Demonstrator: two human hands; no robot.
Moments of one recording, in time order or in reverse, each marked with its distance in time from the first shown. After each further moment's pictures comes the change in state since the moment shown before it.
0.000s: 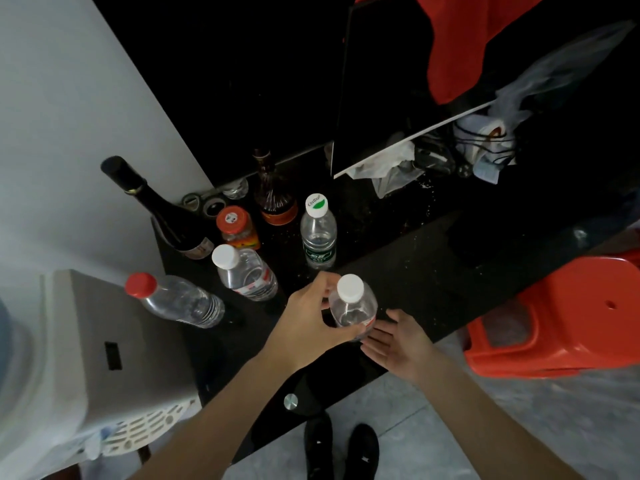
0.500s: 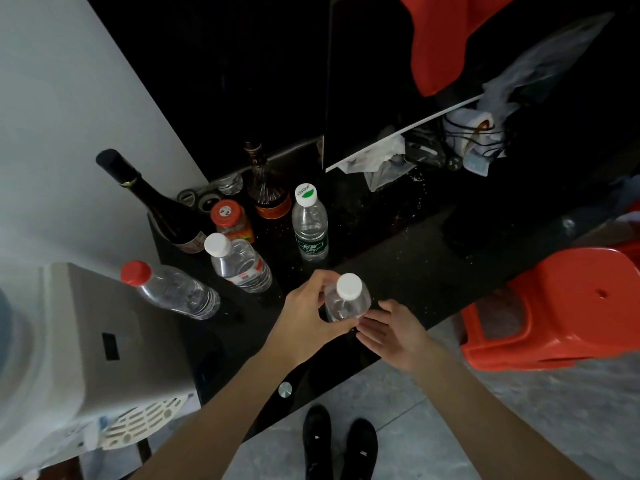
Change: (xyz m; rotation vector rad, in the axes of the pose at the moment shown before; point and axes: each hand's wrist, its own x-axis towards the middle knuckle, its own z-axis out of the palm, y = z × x) left_hand -0.010 -0.010 0.020 0.012 0.034 0.008; right_hand -0.012 0.002 -0.006 -0.006 -0.059 -0.077
